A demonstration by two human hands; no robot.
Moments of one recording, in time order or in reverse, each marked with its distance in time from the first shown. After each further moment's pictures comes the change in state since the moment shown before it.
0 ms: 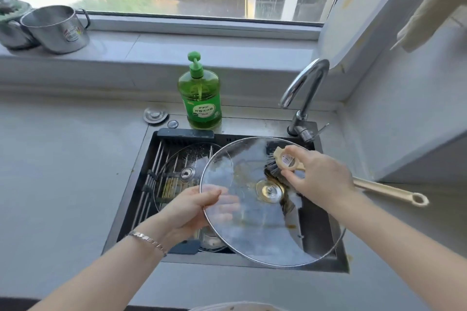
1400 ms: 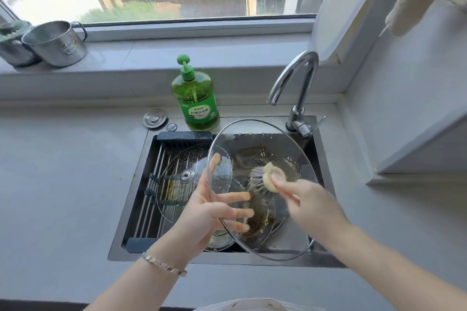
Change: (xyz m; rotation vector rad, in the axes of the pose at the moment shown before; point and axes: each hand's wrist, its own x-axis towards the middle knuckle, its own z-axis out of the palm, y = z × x) left_hand -0.013 -0.013 0.042 0.152 -0.093 0.214; right_hand -0.046 0.006 0.022 0.434 -0.128 -0.029
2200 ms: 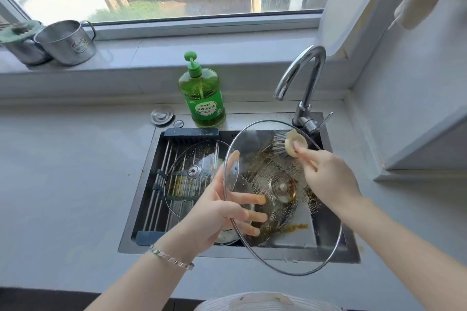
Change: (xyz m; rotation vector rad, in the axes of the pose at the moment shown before) left_hand -0.008 0.002 0.004 0.104 -0.130 -0.052; right_hand 0.024 0.004 -0.014 0.072 0.230 0.055
